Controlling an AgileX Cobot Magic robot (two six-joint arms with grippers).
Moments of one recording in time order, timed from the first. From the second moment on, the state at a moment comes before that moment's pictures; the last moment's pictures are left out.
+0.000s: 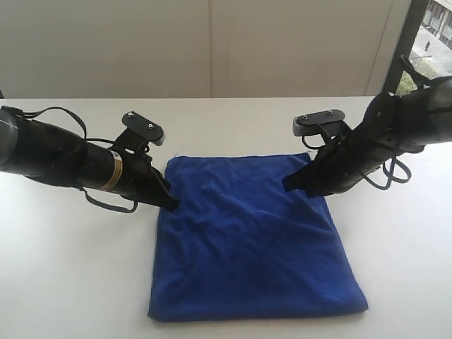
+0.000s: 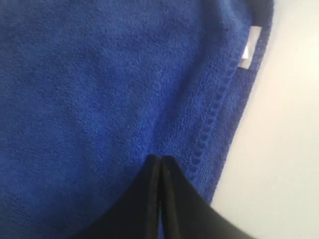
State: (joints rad) left arm -0.43 1.95 -1.06 1.62 -0.23 -1.37; right arm 0.08 1.97 -1.17 0.40 0.42 -0.48
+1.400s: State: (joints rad) left arm -0.43 2.05 -1.10 1.42 -0.32 -1.31; right arm 0.08 2.01 -1.17 0.38 0.38 -0.49
